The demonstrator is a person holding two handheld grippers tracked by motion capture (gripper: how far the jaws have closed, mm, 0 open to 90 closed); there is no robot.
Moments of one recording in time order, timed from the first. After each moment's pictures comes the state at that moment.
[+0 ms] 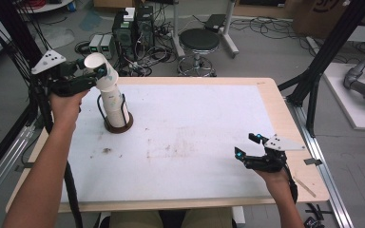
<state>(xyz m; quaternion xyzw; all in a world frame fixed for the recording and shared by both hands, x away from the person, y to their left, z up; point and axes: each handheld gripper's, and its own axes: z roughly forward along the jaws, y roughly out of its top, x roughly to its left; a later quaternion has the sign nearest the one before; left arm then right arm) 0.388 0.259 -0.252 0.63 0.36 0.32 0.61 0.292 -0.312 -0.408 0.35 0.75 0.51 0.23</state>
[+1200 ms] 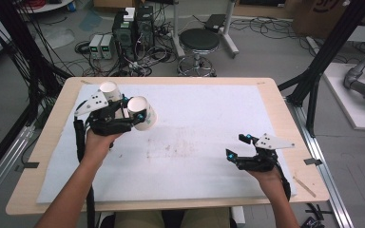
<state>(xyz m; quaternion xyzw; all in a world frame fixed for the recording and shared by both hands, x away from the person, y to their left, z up) 0.341 0.176 -0.327 0.70 0.26 0.18 0.64 0.297 -0.292 -0.411 0.33 0.77 0.51 0.19</state>
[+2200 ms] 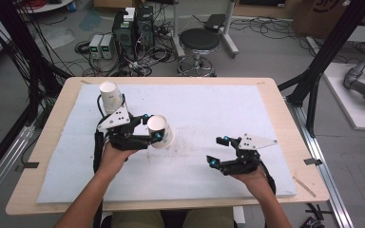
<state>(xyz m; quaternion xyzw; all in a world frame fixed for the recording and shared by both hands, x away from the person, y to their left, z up) 0.327 0.137 -0.356 0.73 0.23 0.12 0.64 0.295 -0.243 -0.401 0.25 0.78 0.56 0.10</state>
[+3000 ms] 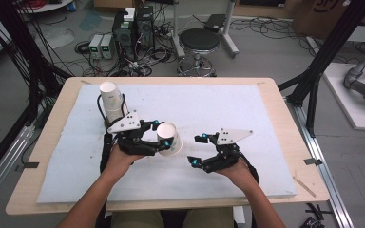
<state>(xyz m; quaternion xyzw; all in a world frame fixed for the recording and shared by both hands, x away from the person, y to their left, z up) 0.322 0.115 -0.360 0.75 0.19 0.08 0.63 0.316 -0.193 -0.399 0.17 0.81 0.56 0.06</state>
